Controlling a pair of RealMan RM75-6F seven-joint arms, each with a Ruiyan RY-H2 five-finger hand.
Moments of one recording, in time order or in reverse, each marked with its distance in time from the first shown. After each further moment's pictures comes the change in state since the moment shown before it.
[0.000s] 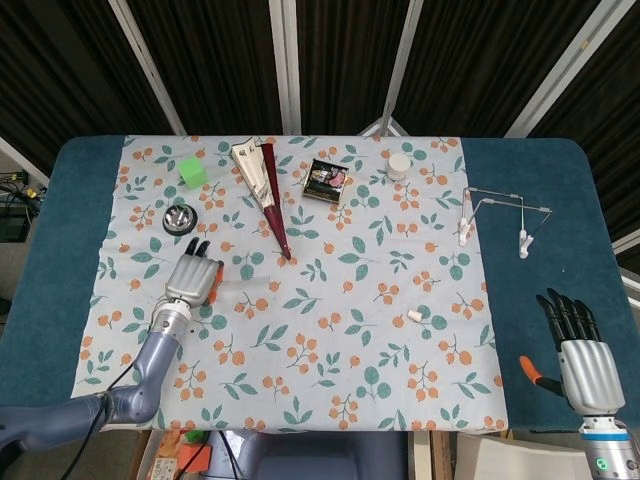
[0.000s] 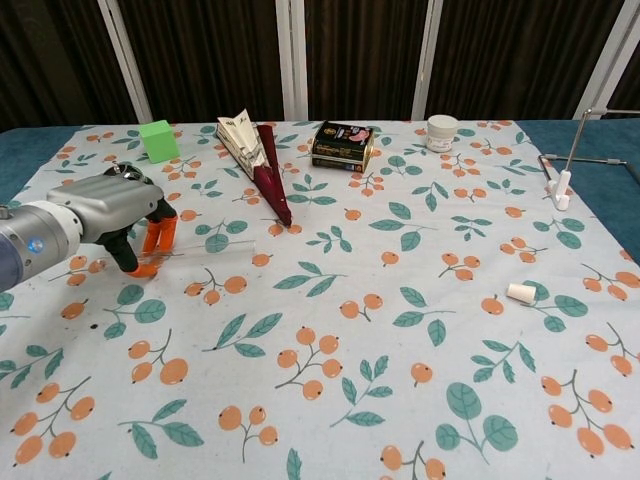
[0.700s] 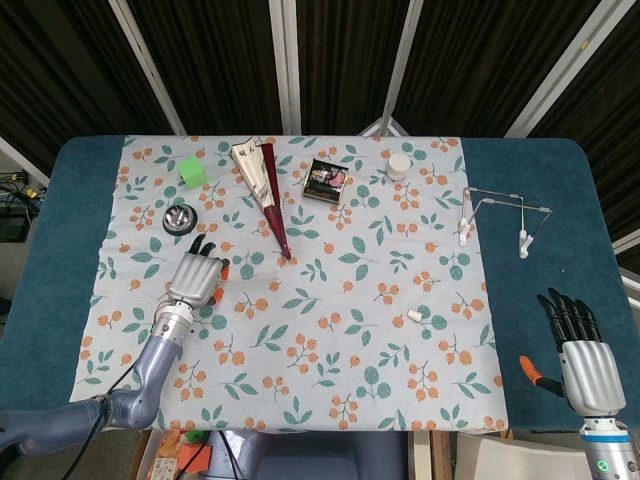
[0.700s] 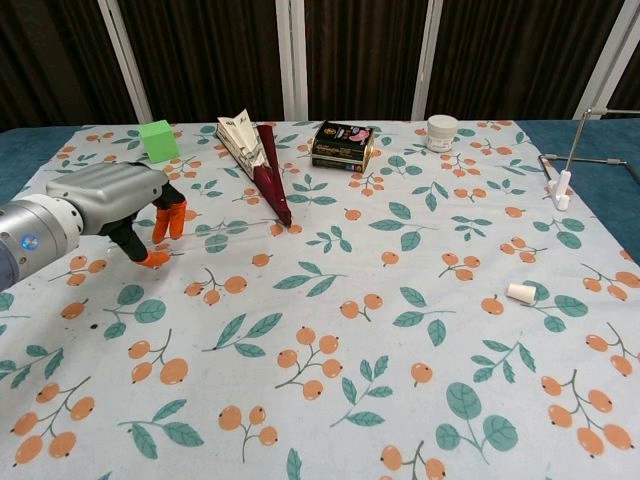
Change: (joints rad) left arm 0.021 0.000 0.018 -0.012 0.150 0.078 -0.146; right arm -0.004 0.000 0.001 0.000 -0.008 0.013 0.014
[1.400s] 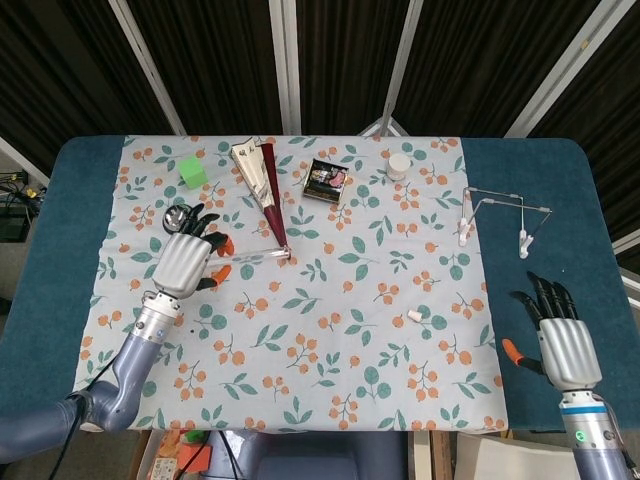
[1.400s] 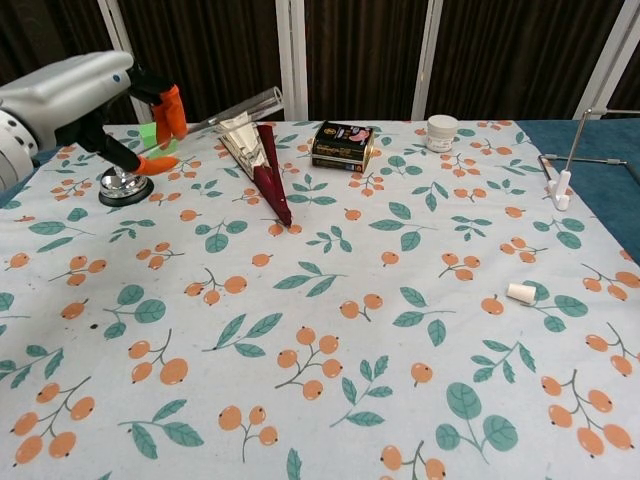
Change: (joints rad) left arm 0.042 0.115 -0.041 -0.087 0.314 0.194 -0.376; right arm 0.102 -0.013 0.067 -0.070 0.107 -0.158 -0.107
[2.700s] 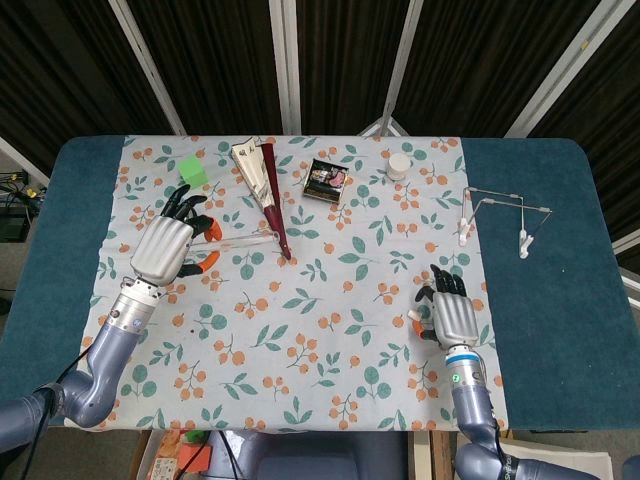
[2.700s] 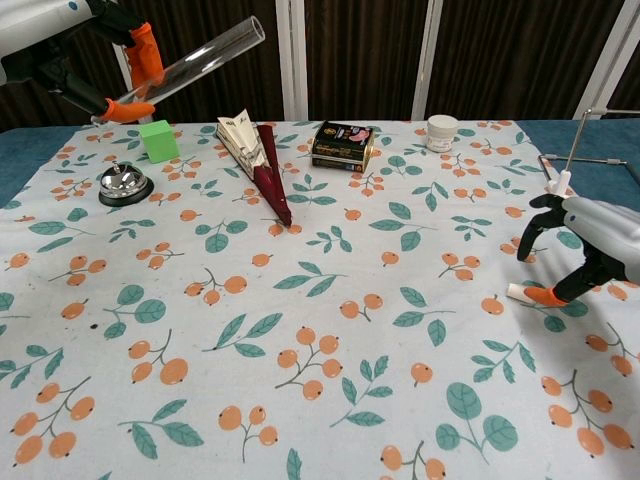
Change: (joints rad) left arm 0.002 0.143 -0.039 -0.100 0.024 -0.028 -0.080; right arm 0.273 -0.491 0.122 0.131 0.509 -0.151 -0.448
